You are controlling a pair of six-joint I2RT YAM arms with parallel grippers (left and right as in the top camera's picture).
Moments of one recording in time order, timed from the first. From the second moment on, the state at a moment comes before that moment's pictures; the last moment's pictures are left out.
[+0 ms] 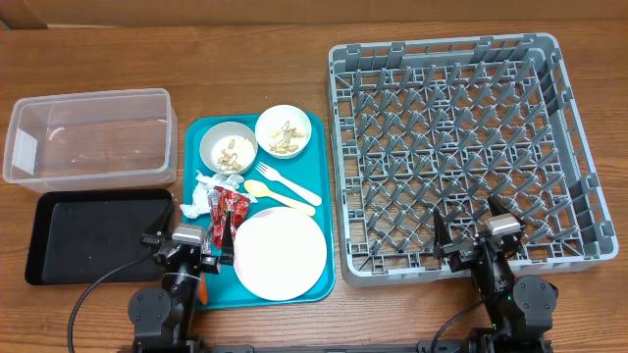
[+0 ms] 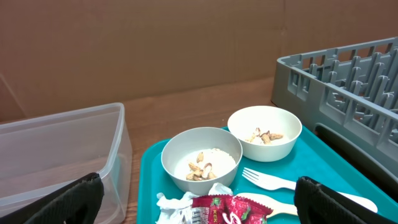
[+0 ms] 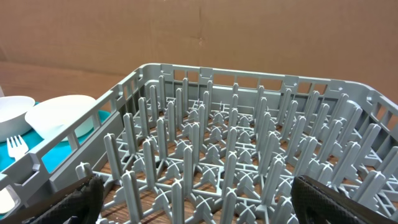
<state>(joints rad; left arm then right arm) 0.05 0.02 0.02 -0.08 0.19 0.11 -0.02 0.01 0.07 -0.17 -0.25 -0.07</state>
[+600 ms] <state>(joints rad) 0.05 0.02 0.02 -0.08 0.19 0.11 -0.02 0.01 0.09 -0.18 -0.28 -0.04</state>
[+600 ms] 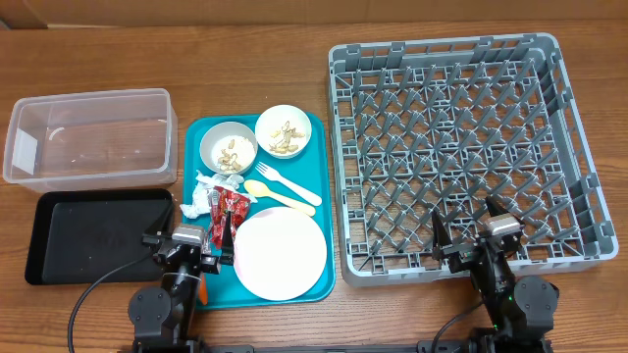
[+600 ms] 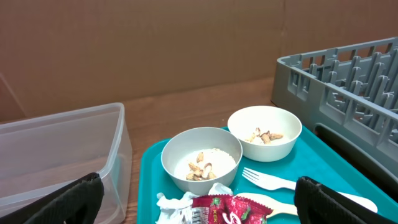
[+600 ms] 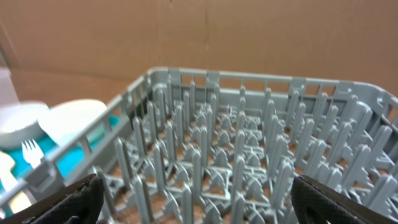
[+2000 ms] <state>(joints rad) 0.05 0.02 0.02 -0.08 0.19 0.11 0.18 1.21 1.34 -0.83 -0.61 0.28</state>
